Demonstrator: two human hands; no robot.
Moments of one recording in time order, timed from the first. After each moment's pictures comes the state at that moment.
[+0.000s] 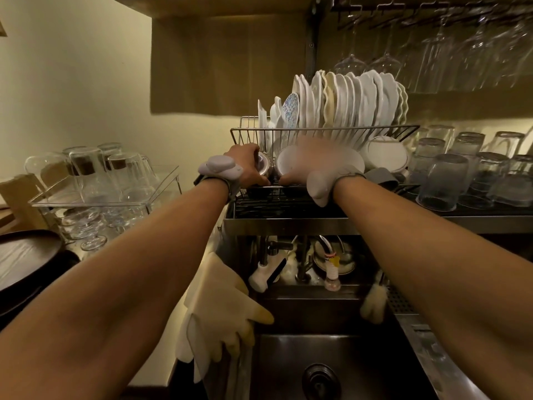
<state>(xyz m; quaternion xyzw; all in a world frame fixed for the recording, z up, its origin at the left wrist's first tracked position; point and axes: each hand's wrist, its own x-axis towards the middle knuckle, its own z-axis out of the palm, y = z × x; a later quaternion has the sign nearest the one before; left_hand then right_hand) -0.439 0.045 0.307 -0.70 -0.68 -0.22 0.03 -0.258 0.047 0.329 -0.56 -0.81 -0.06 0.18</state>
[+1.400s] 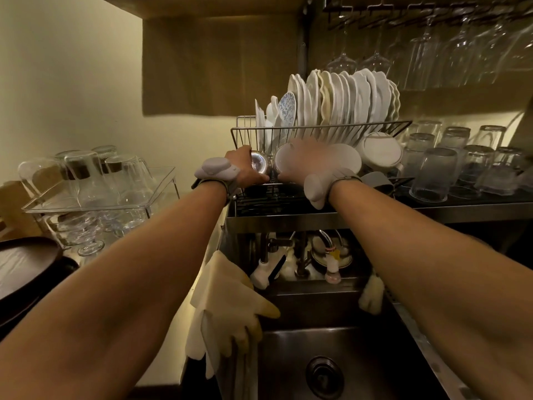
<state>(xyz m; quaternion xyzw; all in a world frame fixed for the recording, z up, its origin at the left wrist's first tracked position) -0.442 0.037 0.302 -0.68 -0.69 -0.24 -0.03 -0.264 0.040 0.316 -0.57 -0.80 -0.05 0.18</state>
